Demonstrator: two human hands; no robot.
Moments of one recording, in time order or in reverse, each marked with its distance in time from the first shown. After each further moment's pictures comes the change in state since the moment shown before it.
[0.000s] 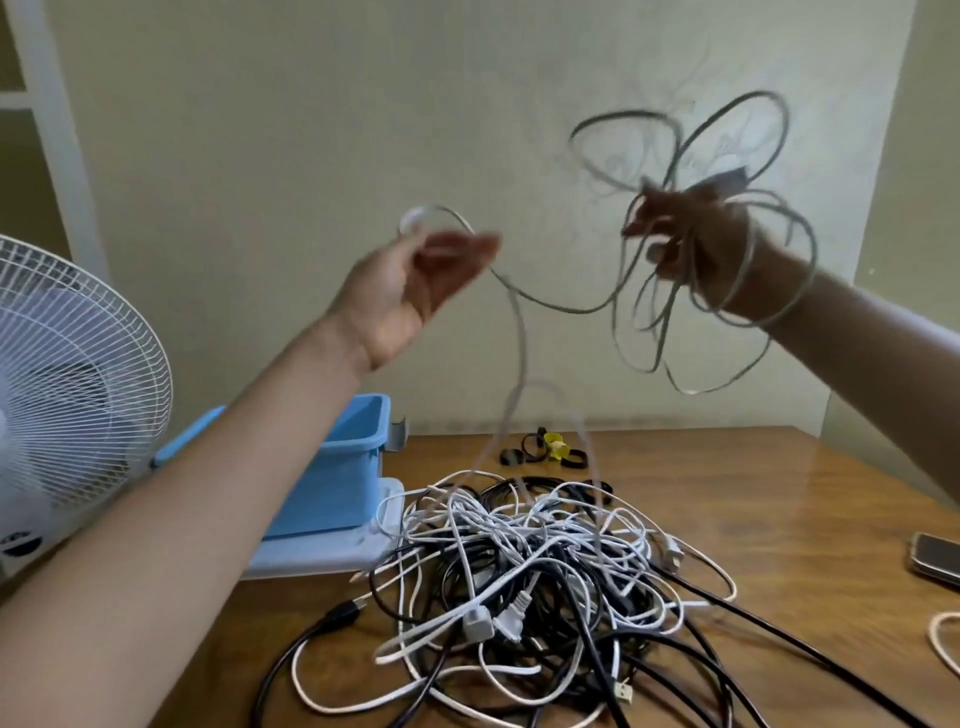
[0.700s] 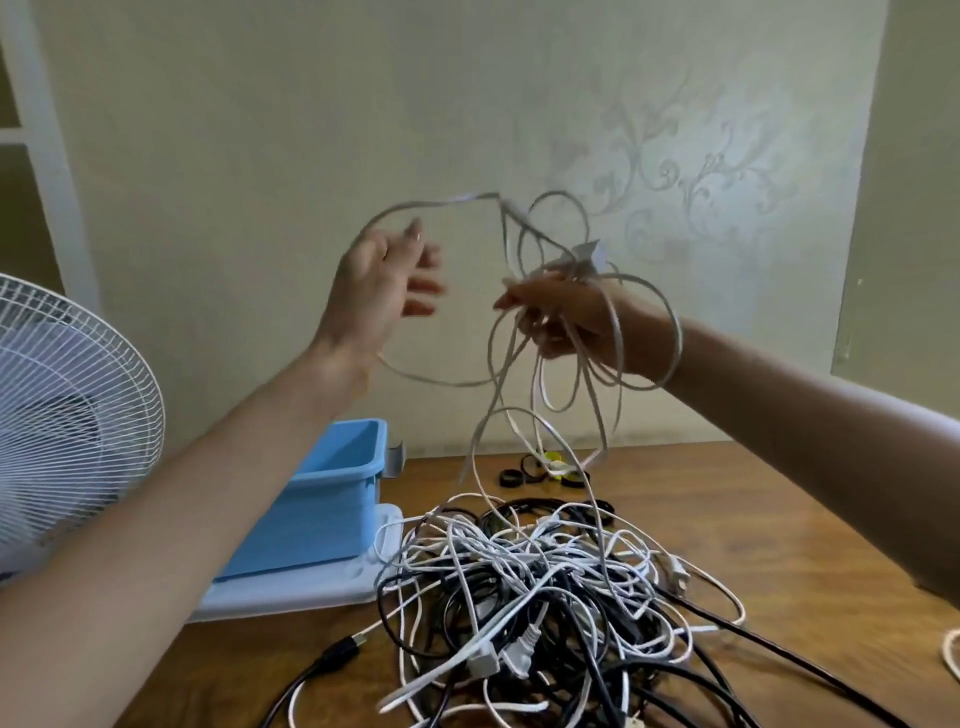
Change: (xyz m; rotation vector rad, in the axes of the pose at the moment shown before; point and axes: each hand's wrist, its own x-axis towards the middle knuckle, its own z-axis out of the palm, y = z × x) left_hand -0.015 0.015 0.011 0.723 0.230 0.327; right_hand -0.015 0.024 0.082 -0.133 -0.302 0.075
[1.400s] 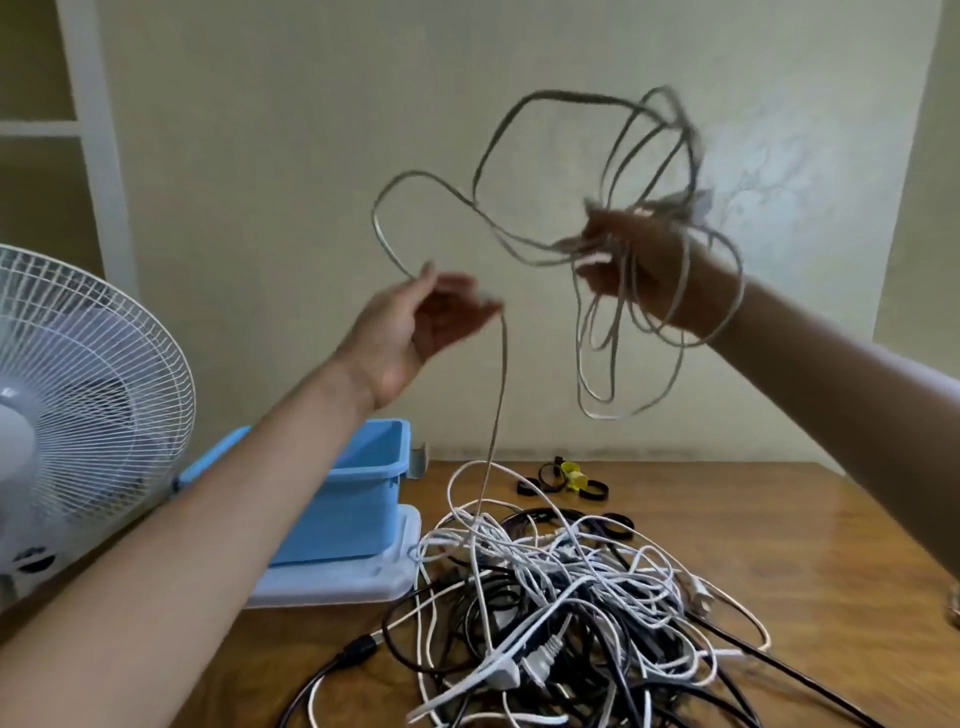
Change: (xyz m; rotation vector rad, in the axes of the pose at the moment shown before) left_hand 0.006 -0.027 -0.019 -0.613 -0.182 -0.288; right_hand 0.021 -0.034 -0.022 0.186 0.225 -0.078
